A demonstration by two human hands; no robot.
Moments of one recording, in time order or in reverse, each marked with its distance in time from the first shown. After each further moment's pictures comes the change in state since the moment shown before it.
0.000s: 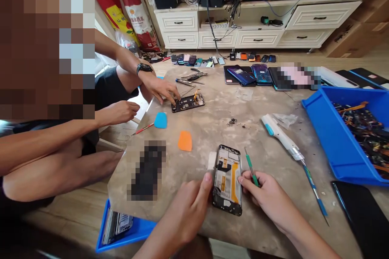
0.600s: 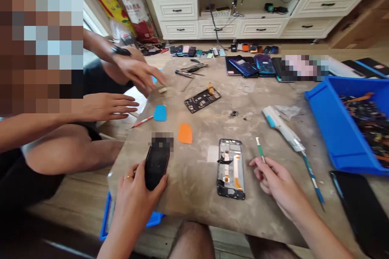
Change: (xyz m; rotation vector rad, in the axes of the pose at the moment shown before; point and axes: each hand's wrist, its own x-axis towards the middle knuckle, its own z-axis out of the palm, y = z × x) left_hand -0.024 -0.095 -0.067 0.800 0.622 -0.120; right_hand -0.006 0.004 -0.016 0.303 0.146 0.062
